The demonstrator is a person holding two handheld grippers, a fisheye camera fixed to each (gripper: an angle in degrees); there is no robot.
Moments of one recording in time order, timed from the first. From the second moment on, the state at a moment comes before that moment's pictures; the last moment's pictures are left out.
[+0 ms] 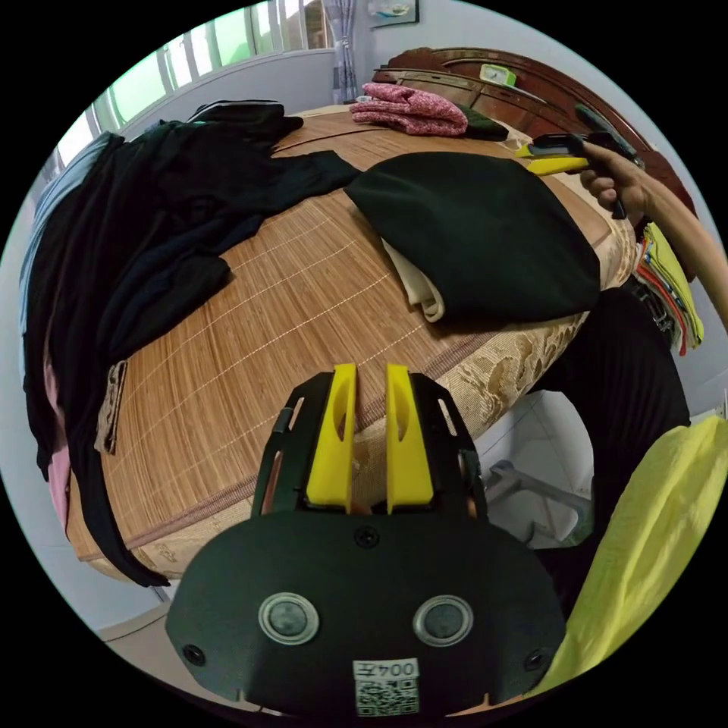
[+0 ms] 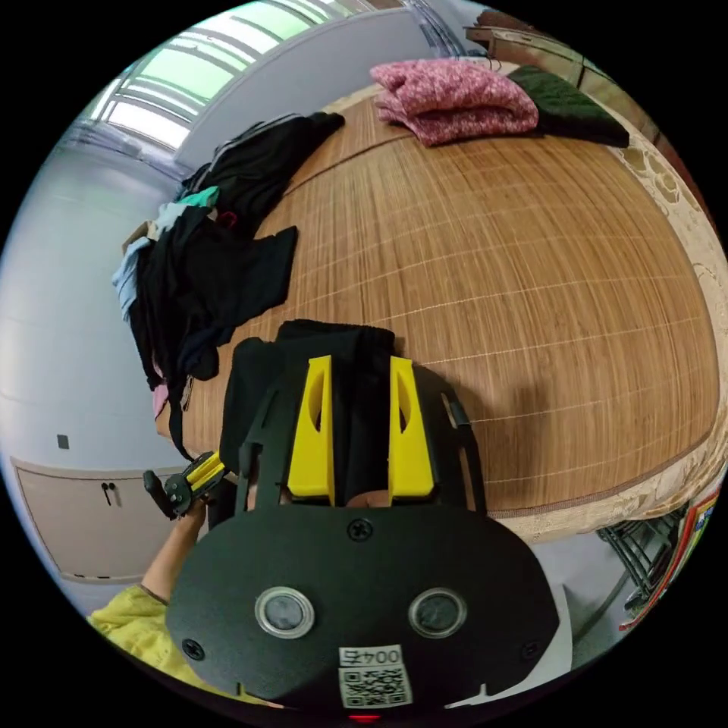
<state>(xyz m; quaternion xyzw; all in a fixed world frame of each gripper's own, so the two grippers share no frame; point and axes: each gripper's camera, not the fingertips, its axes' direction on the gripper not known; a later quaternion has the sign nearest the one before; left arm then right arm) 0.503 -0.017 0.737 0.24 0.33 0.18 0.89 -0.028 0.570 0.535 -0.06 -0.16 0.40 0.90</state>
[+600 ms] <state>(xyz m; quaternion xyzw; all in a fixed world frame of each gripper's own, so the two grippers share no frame) 0.462 -0.016 0.728 0.28 0.39 0.14 0.87 -0.042 0.628 0.493 0.06 -0.16 0.36 0.92</state>
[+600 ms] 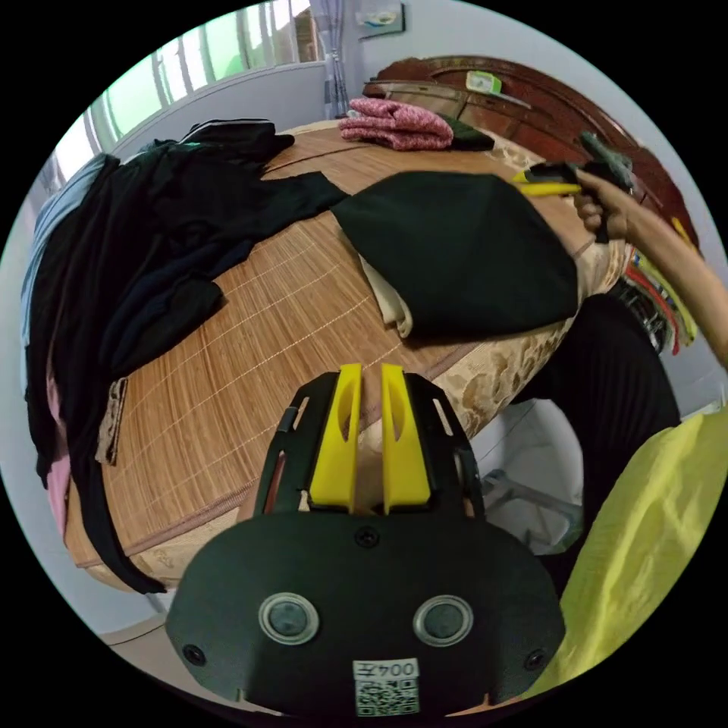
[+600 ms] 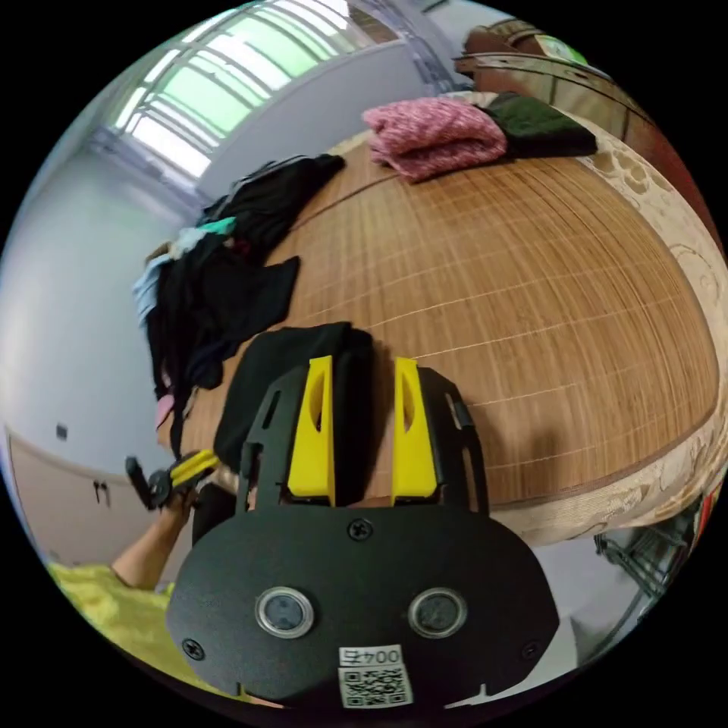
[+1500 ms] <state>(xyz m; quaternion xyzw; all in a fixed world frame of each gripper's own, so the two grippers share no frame) 0.432 -0.096 0.713 0.25 0.44 0.30 0.81 -0.143 0.607 0.496 -0.08 -0.08 0.15 0.98</state>
